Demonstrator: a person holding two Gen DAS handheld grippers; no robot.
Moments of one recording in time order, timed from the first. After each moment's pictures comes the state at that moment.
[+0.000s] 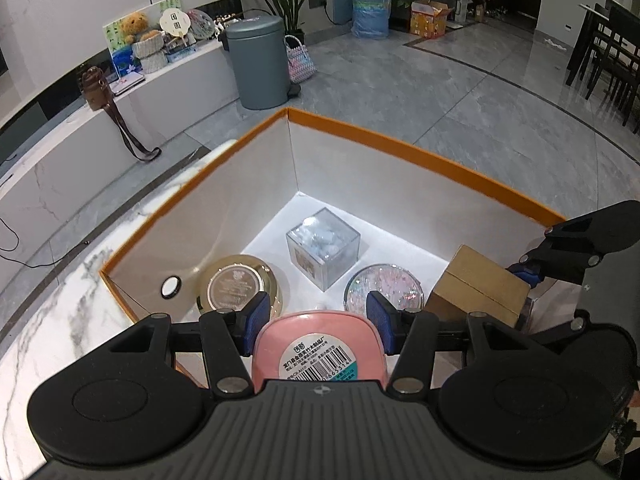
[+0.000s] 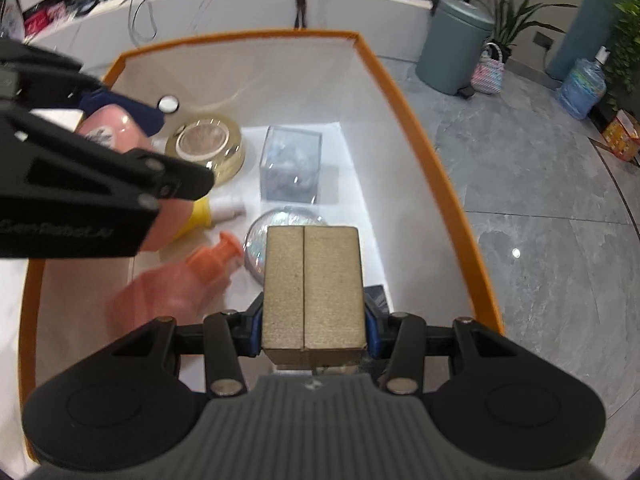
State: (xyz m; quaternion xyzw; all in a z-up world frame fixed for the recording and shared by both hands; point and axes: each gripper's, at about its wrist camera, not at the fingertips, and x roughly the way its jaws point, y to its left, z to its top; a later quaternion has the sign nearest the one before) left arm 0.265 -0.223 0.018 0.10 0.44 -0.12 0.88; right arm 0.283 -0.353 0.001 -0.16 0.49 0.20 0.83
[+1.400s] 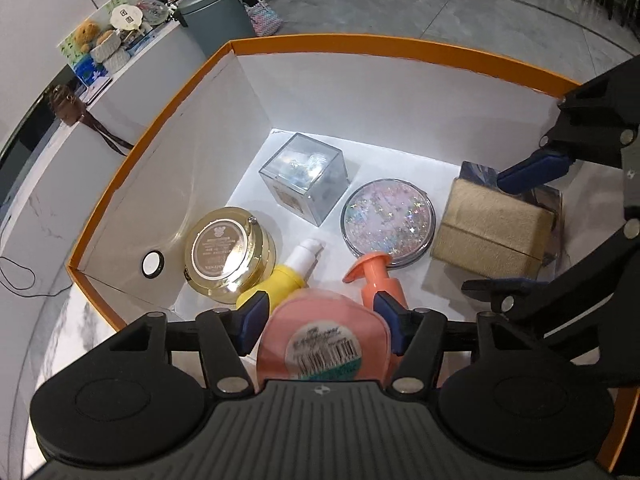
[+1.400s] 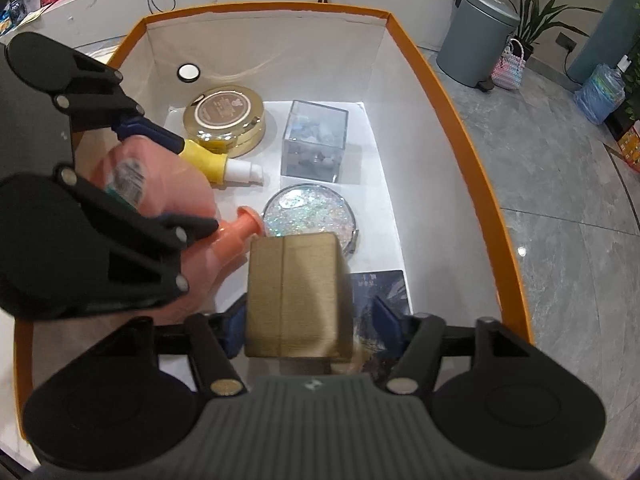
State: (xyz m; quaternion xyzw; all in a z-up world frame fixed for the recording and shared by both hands) left arm 0.258 -0.244 -0.020 0.23 0.49 -0.13 0.83; right arm 0.277 -0.343 -0.002 -0.19 0.51 0.22 0.81
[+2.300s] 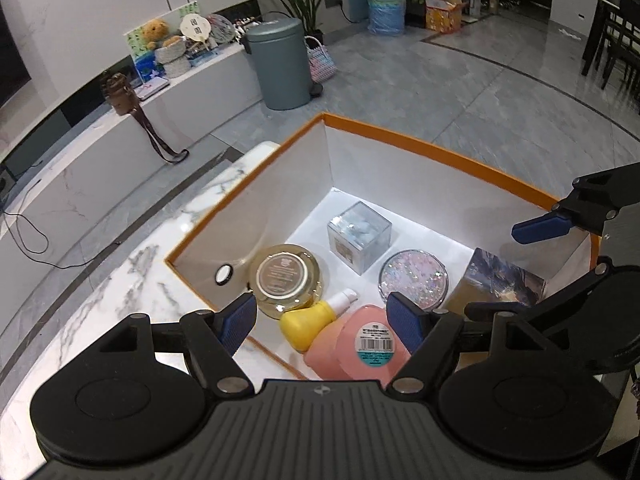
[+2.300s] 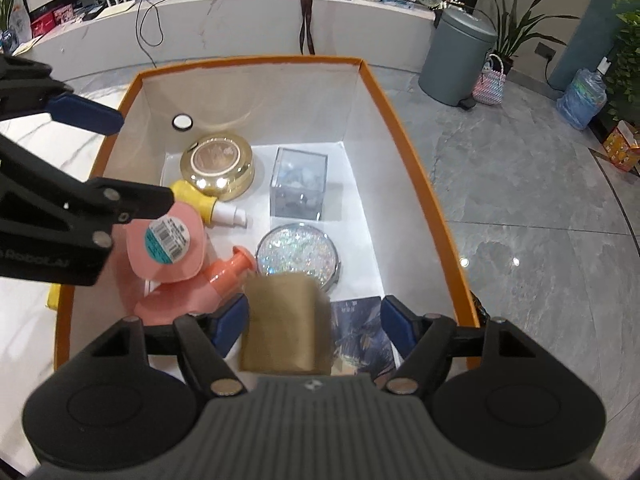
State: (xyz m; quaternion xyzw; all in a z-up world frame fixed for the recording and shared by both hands) left arm 0.243 -0.205 0.048 0.13 0.44 -0.09 0.88; right arm 0.274 -0.350 0.031 -0.16 0.48 0.20 0.84
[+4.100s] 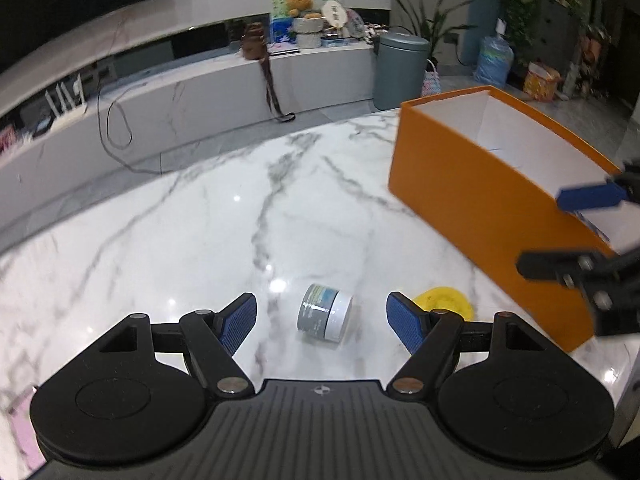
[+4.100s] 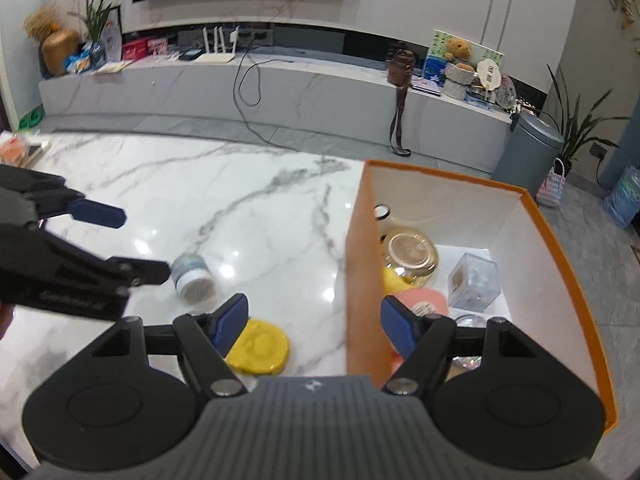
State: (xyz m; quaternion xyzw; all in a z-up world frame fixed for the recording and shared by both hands) left arm 0.102 -0.034 0.011 -0.02 0.41 0.04 0.91; right arm 0.159 -0.224 0.059 -0.17 0.36 0.31 0.86
